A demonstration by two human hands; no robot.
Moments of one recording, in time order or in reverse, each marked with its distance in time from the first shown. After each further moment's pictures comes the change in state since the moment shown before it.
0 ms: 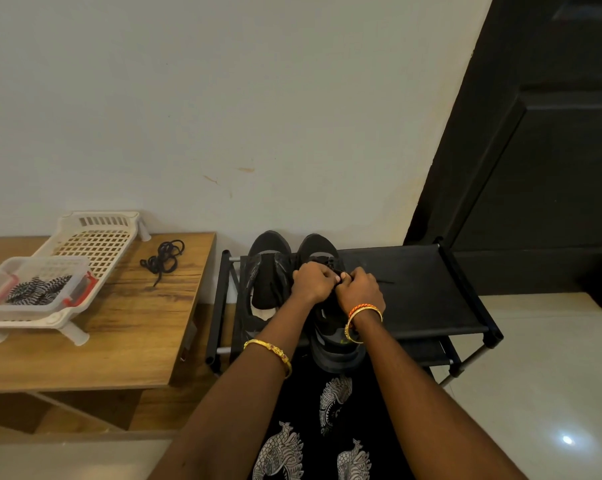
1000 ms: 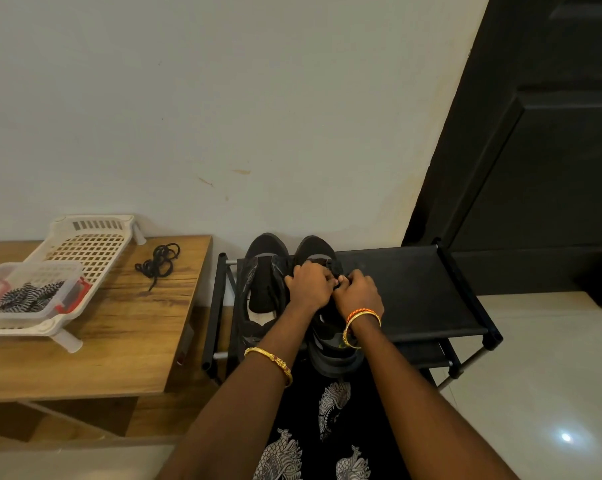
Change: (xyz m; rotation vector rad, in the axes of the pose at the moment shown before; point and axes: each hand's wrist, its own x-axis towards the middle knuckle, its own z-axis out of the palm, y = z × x) left_hand -0.006 0.007 0.000 0.258 0.066 0.076; right_hand 0.002 0.001 0.003 -0.007 0.023 -0.010
